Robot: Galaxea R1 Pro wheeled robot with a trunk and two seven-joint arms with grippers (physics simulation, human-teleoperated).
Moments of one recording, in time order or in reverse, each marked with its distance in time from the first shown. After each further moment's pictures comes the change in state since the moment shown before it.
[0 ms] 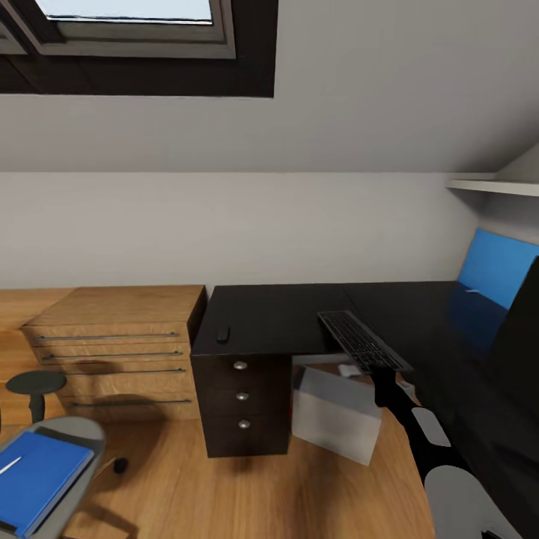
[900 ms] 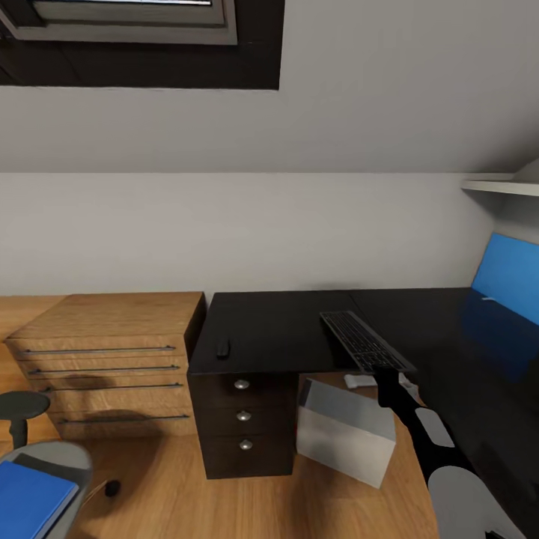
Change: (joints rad) left arm 0.000 0.000 0.000 0.001 0.000 0.000 0.000; right arm 0.002 -0.015 0.003 0.002 0.002 0.001 0.003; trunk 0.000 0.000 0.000
